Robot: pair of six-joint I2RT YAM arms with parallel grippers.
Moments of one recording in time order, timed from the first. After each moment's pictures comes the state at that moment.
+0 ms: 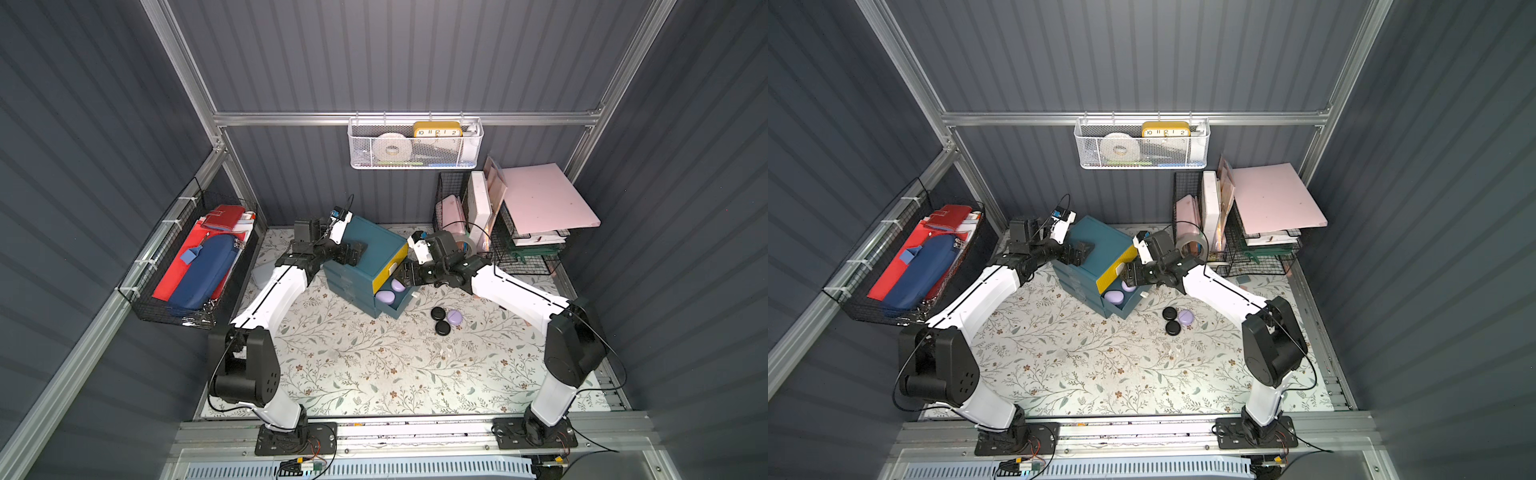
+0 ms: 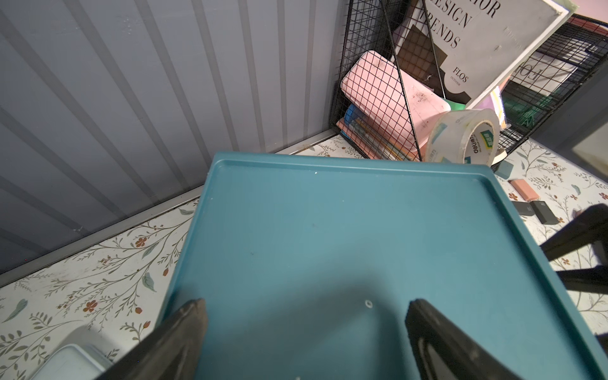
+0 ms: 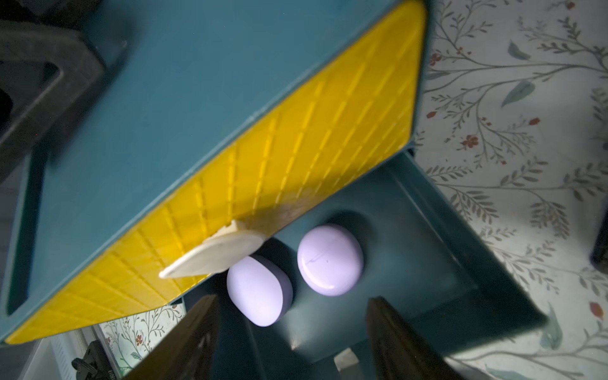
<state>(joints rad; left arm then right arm) -0.18 1.62 1.30 -0.21 0.44 0.23 0.61 1.76 1.40 -0.39 -0.23 0.39</state>
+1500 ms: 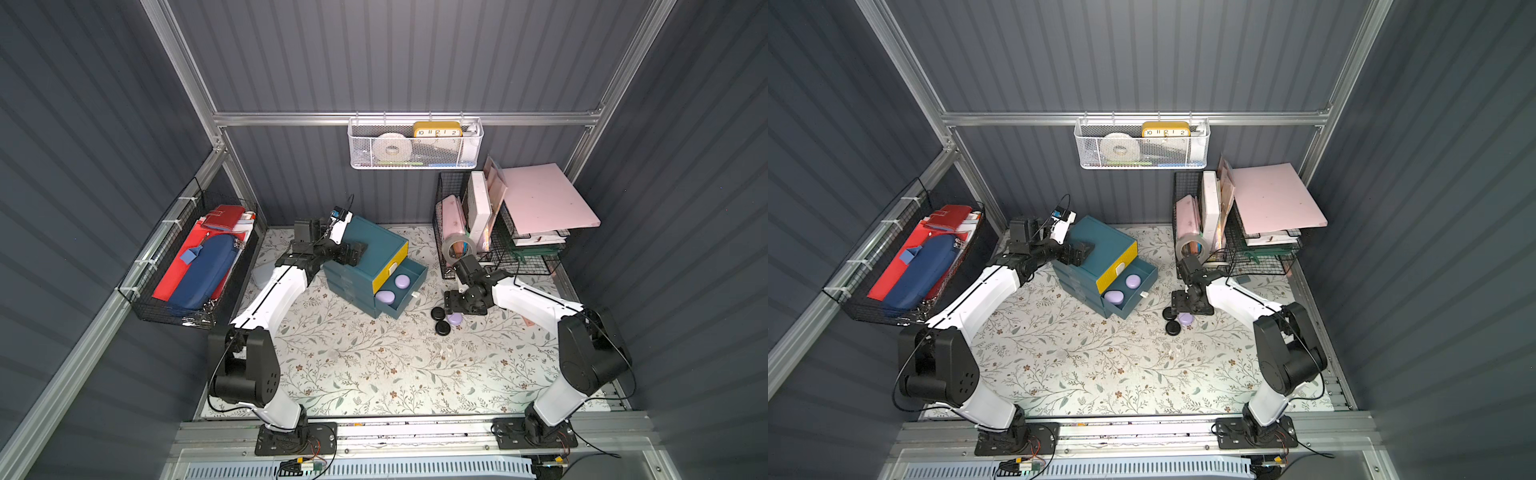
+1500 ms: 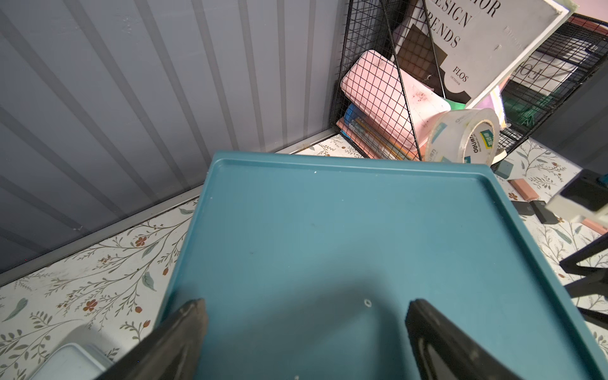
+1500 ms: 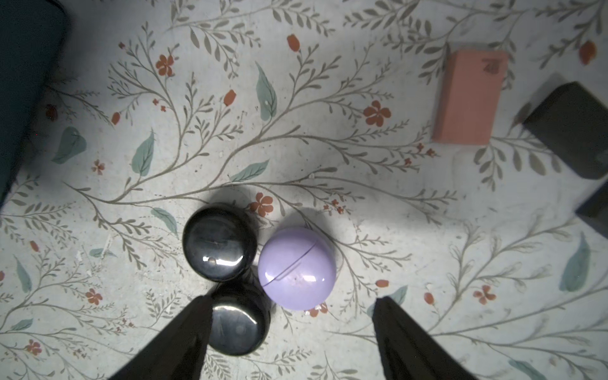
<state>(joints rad) -0.18 1.62 1.30 -0.21 0.44 0.23 0.44 1.68 1.12 -0.68 0.02 0.43</state>
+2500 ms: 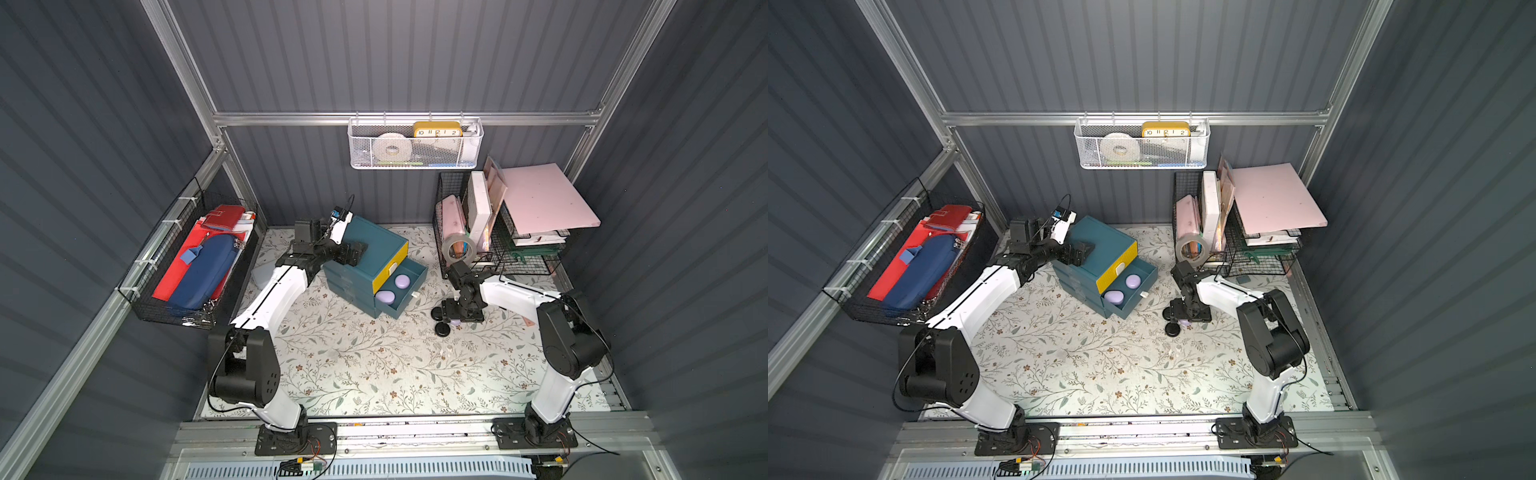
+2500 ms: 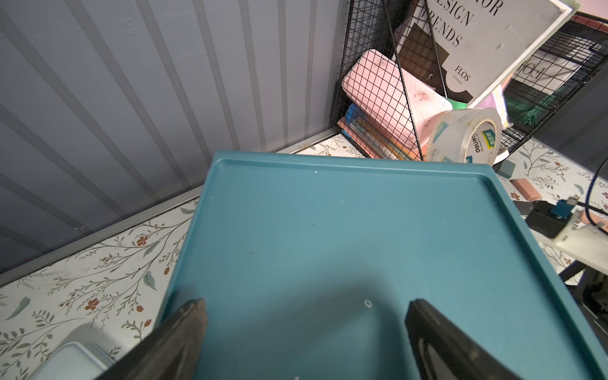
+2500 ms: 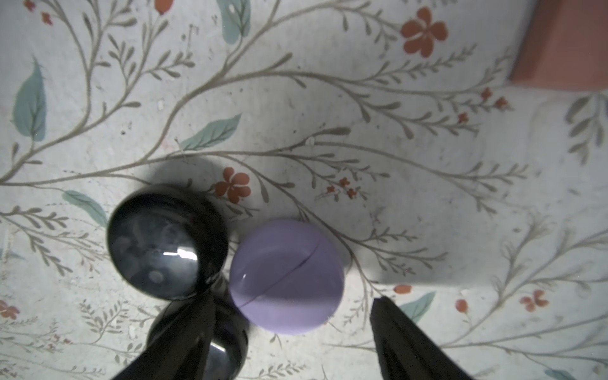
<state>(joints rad) -0.18 1.62 1.30 -0.21 0.43 0.23 0.46 1.82 1.16 -0.76 0.02 0.43</state>
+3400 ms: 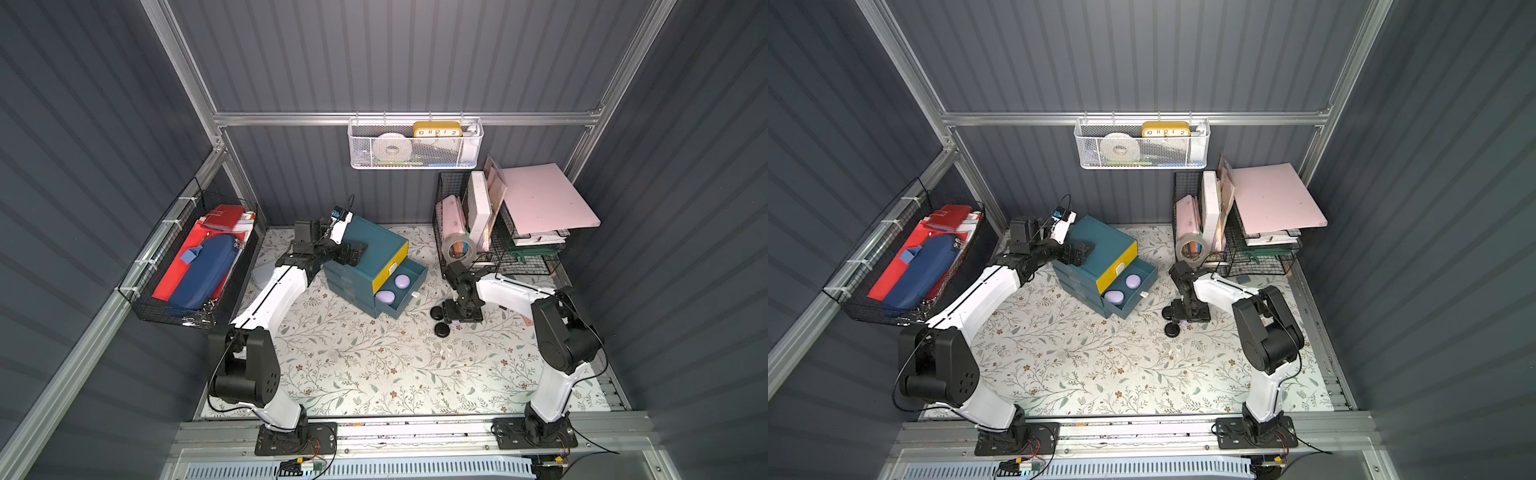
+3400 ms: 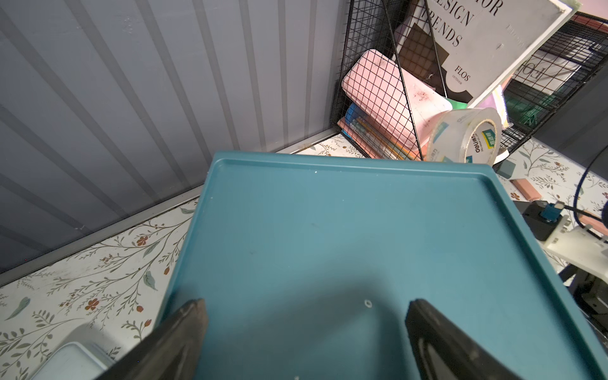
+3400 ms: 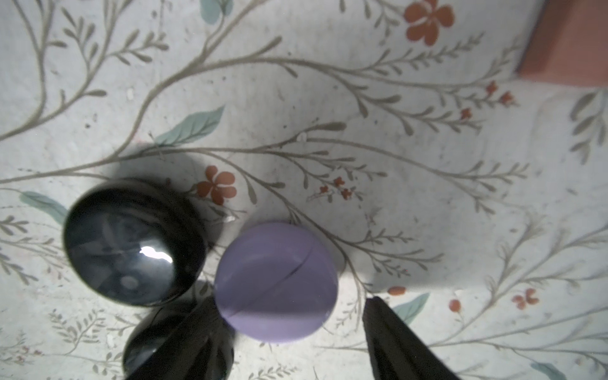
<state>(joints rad) -0.18 1.62 1.30 -0.21 0.43 0.23 0.46 1.85 1.19 -0.81 0.05 0.42</state>
